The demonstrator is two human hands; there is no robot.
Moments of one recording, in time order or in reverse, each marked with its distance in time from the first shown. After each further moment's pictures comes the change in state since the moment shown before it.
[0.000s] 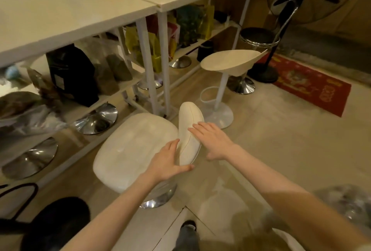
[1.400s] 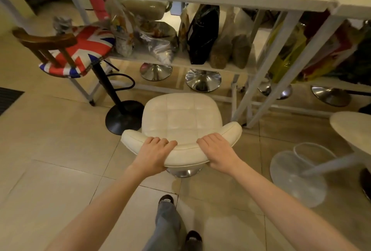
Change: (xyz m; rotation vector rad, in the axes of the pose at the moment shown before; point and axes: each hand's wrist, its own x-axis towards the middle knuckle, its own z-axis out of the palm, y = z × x) left_hand 0.037 0.036 0.075 0.384 0.389 -0.686; right_hand 0.141 0.089 0.062 0.104 0.201 -1.068
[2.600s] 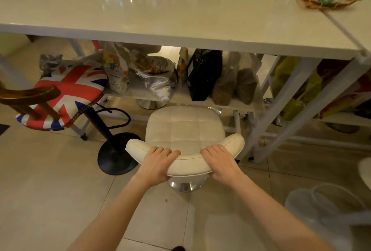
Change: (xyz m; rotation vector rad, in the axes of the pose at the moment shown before) left_hand 0.179 -0.122 -0.015 0.006 0.073 0.061; right_hand 0.161 0.113 -0.003 0.006 0.036 0.102
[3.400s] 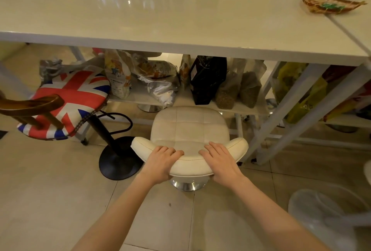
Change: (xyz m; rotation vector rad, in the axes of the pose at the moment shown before) left_hand 0.018 -0.038 -0.006 -0.042 0.009 0.057; right_hand 0.031 -0.014 -0.002 -0.016 -0.044 0.073
